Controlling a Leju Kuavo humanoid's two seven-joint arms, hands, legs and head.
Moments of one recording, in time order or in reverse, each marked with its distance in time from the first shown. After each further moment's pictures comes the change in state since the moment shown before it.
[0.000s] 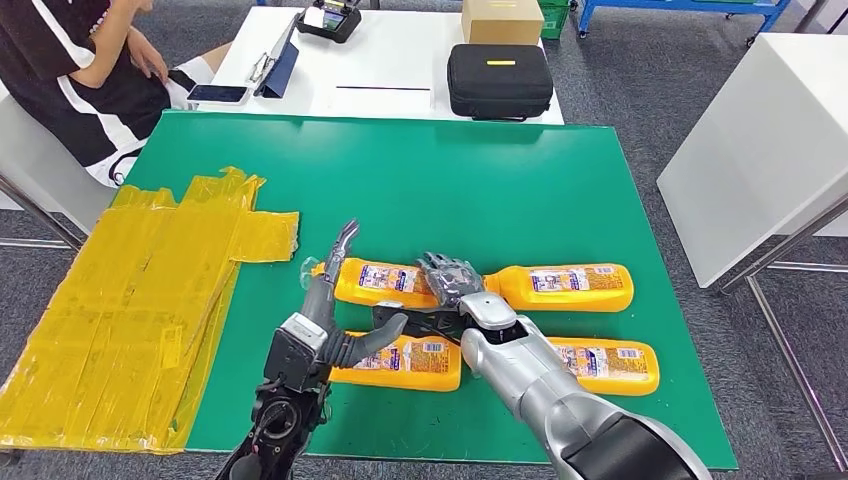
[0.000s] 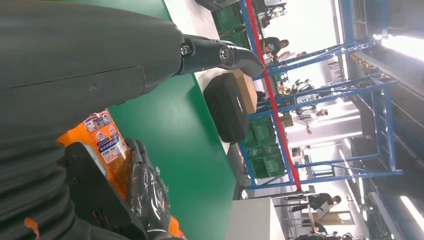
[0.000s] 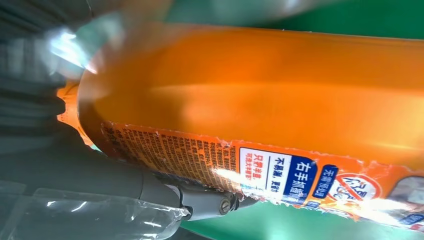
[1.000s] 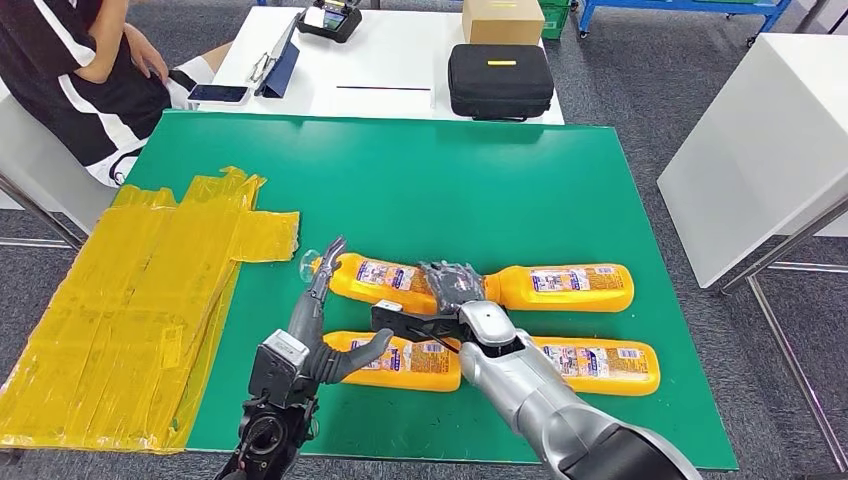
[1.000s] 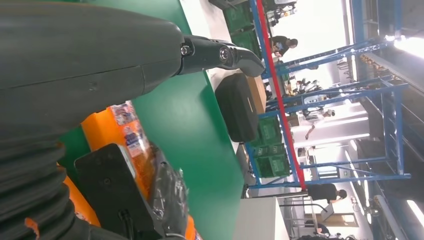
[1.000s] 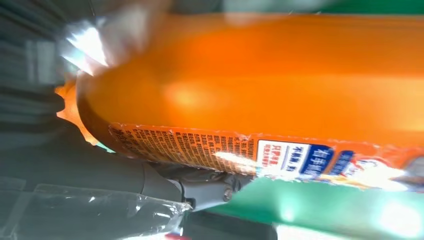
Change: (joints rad) left arm 0.068 0.024 0.042 -0.034 0.014 -0.041 -0.023; right arm 0.040 0.009 -0.009 0.002 0.010 -0.240 0.009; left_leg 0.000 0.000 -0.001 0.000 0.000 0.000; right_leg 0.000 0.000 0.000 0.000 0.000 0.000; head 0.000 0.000
